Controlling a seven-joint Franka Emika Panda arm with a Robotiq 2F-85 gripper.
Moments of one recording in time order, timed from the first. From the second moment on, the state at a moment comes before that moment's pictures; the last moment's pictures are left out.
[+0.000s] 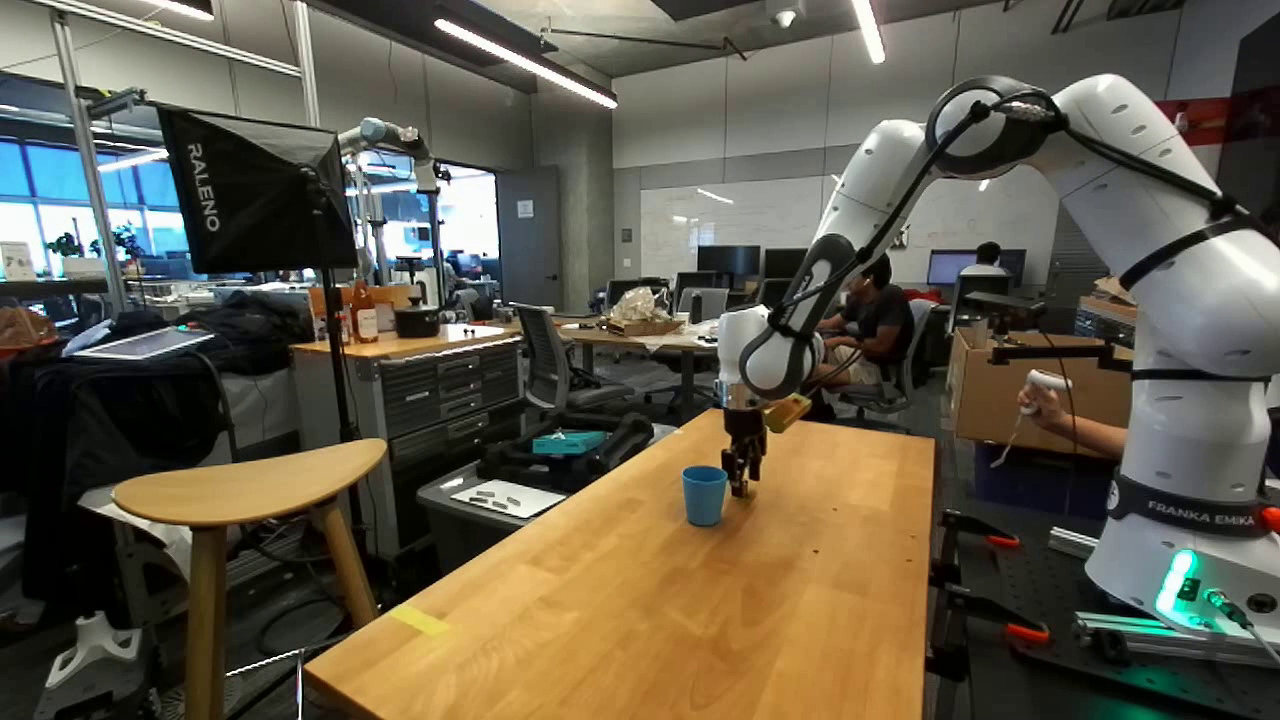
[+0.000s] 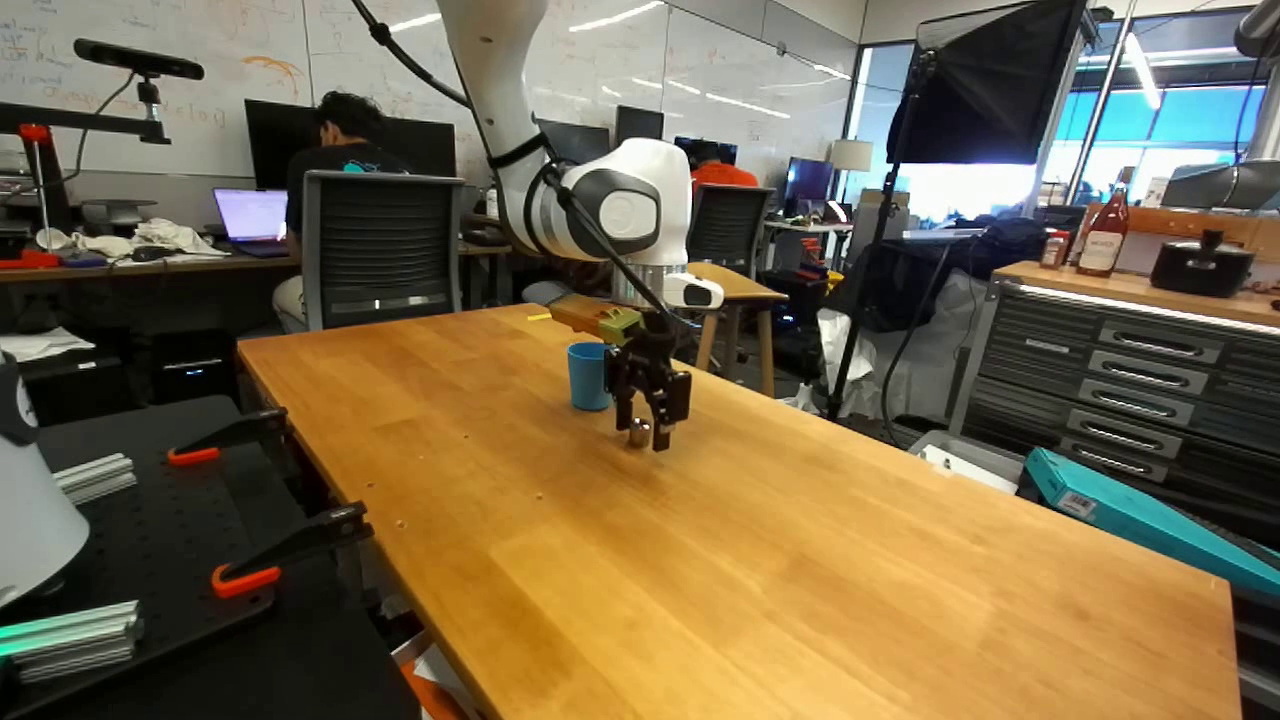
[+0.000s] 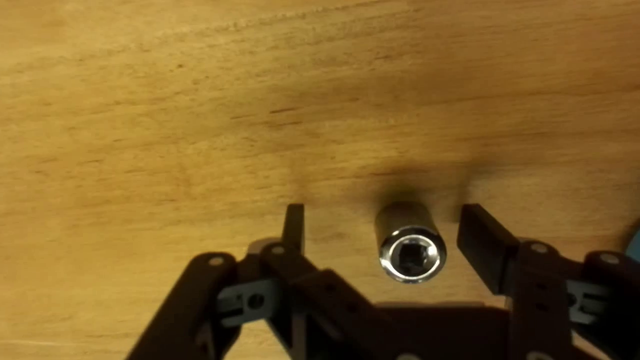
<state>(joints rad) -0.04 0.58 -0.11 -2.11 -0.10 2.68 0.05</state>
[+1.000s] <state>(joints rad) -0.03 0.58 -0.10 -2.08 -0.10 2.68 0.06</state>
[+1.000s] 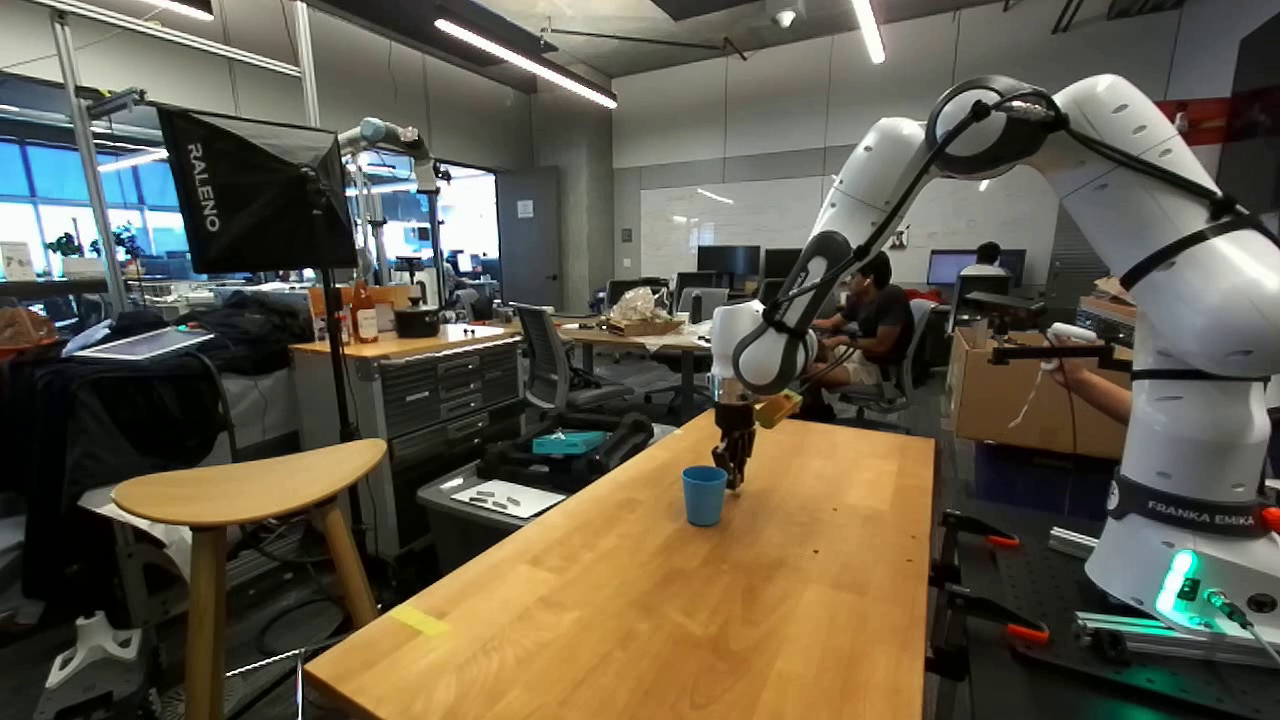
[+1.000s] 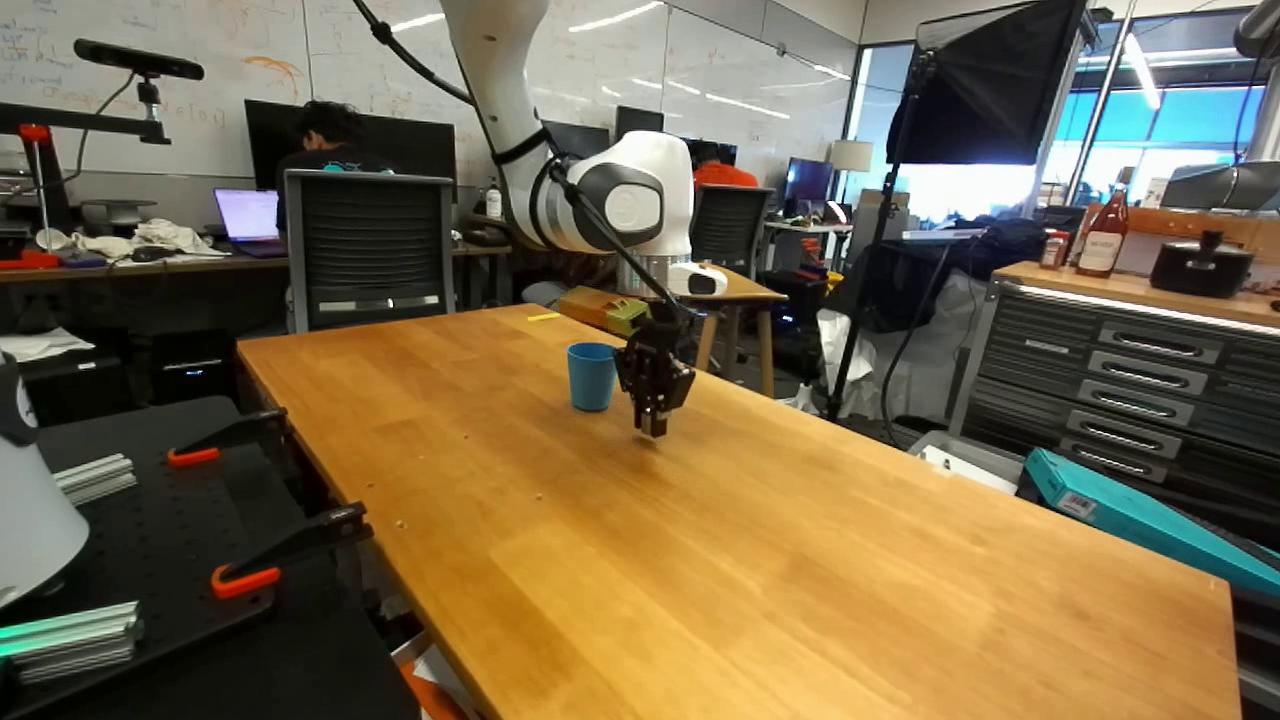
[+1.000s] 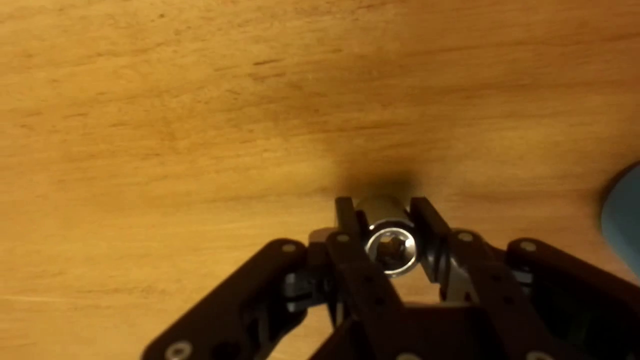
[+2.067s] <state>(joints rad) -0.06 0.38 0.03 -2.04 0.11 2.42 -0.10</state>
